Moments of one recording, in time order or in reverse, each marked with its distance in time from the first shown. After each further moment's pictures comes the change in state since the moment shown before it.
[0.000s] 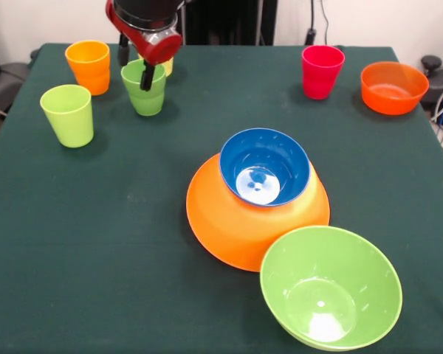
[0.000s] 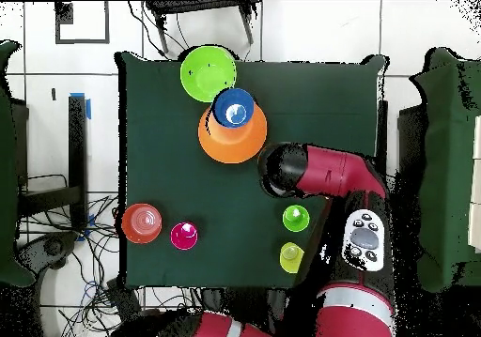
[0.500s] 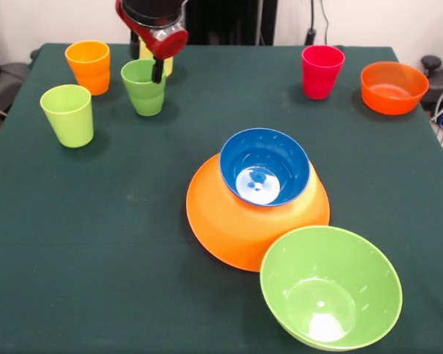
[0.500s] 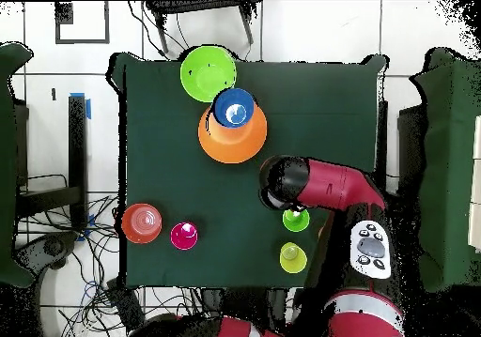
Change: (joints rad) arm -0.039 -0.018 0.042 0.090 0.000 -0.012 0.000
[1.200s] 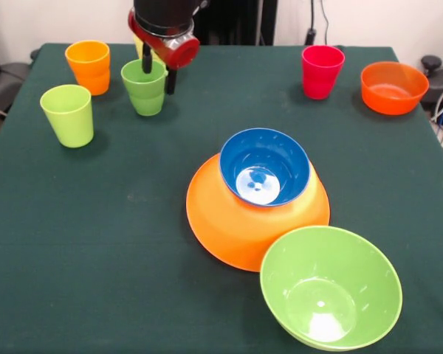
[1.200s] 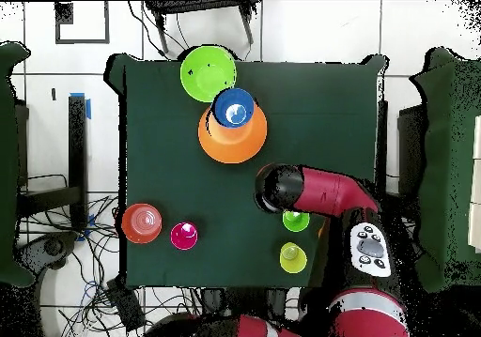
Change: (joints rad) arm -0.032 -0.003 0.059 0.057 -0.021 -0.130 0.000
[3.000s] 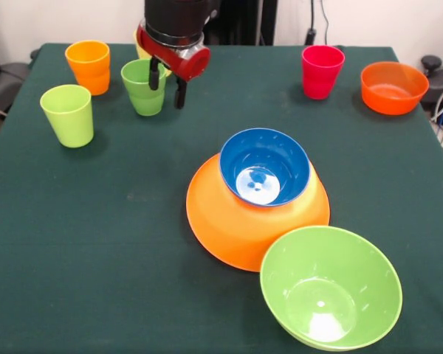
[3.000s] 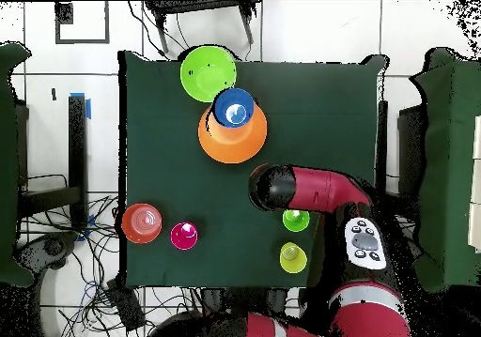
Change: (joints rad) arm -0.013 0.000 0.056 0.008 -0.067 -0.078 0.000
